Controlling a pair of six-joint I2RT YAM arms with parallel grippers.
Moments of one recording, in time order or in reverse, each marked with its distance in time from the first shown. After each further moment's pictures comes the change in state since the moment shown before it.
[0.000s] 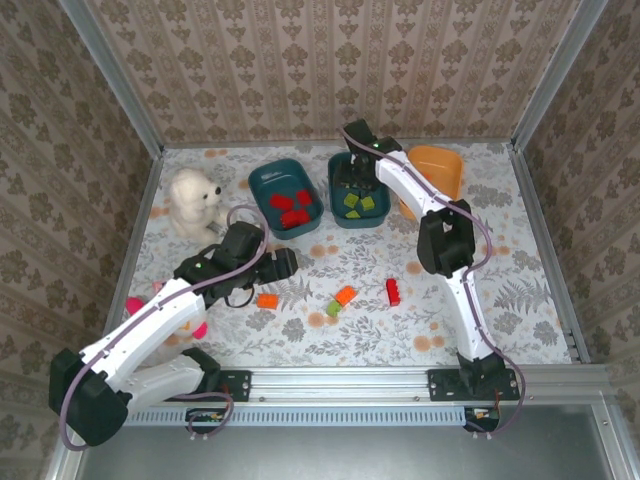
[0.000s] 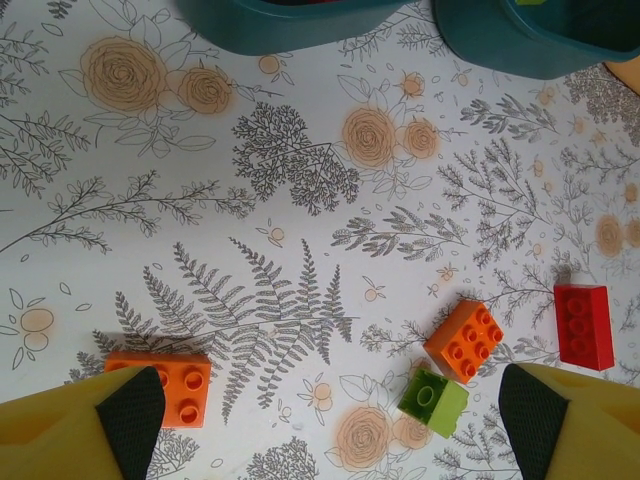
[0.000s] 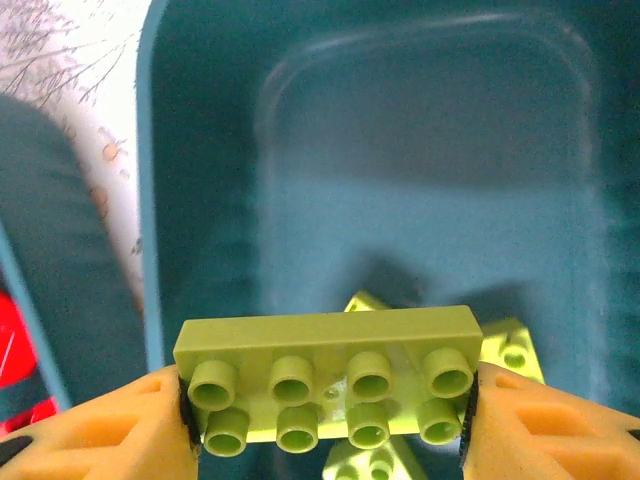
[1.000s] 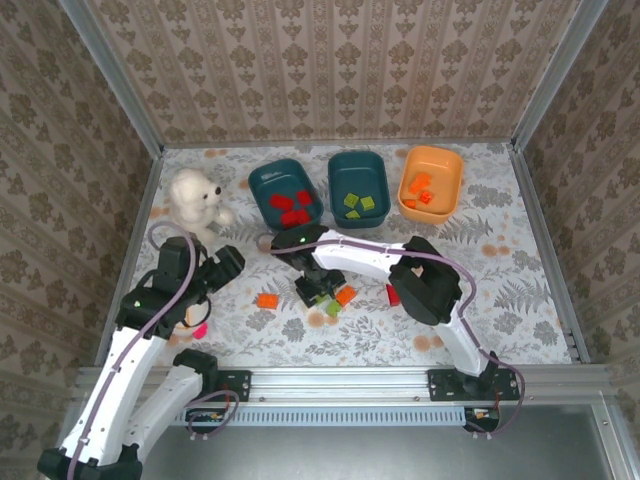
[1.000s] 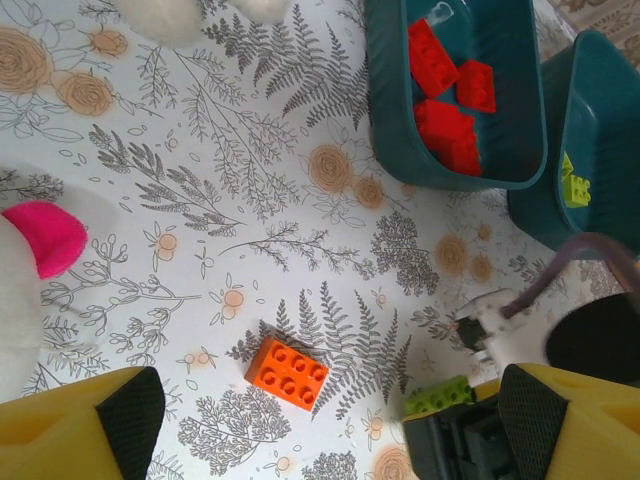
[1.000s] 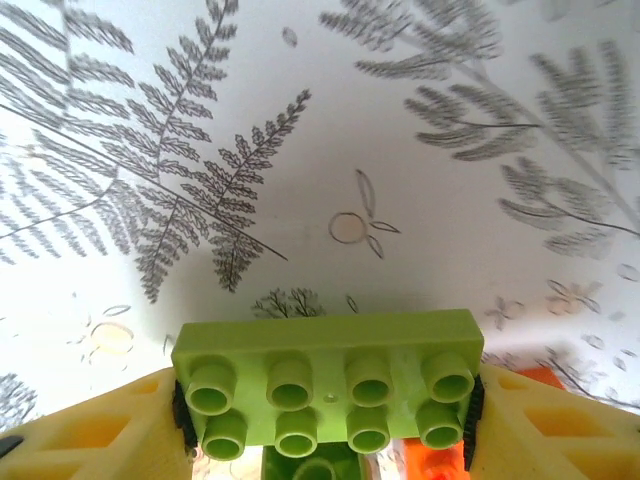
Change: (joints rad) left arm 0.310 -0.345 0.011 -0.272 -0.029 -0.080; right arm 0.556 -0.272 -0.586 -0.203 0.070 -0.095
